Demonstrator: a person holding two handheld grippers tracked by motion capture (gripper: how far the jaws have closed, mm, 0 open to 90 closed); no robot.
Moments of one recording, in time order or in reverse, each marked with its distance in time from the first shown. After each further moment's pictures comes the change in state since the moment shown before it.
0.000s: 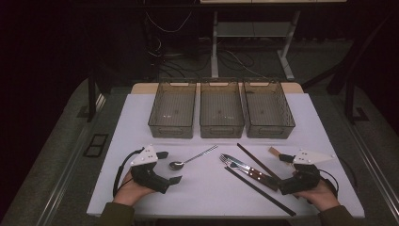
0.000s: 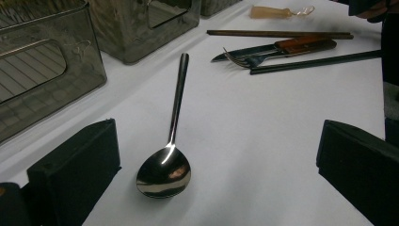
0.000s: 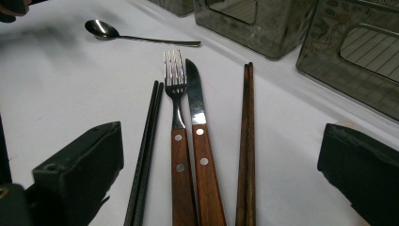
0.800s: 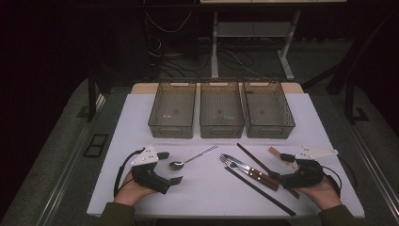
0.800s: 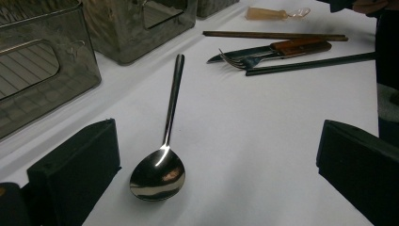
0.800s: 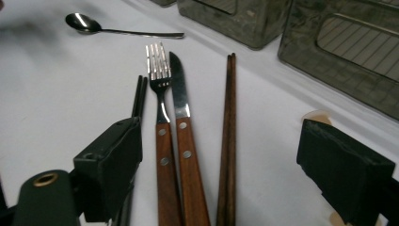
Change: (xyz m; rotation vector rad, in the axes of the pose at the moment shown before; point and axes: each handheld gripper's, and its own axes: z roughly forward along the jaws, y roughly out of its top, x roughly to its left) left arm -0.002 0.000 0.001 -0.005 -0.013 -0.009; right arm -0.007 0.008 -0.006 0.059 -0.040 0.037
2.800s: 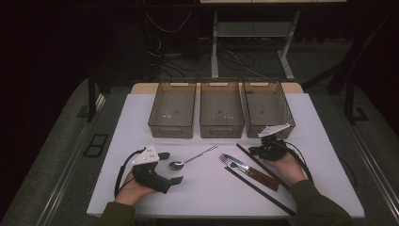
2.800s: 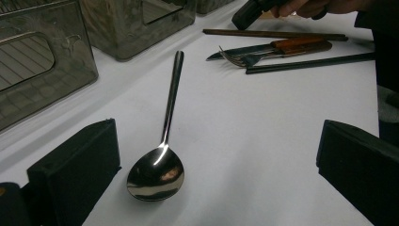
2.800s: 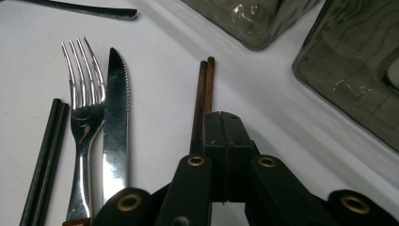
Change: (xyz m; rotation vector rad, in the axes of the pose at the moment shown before) left arm 0.001 -0.001 0.004 0.005 -0.010 -0.019; right arm -0.023 0.046 0.100 0.235 -0.022 -0.003
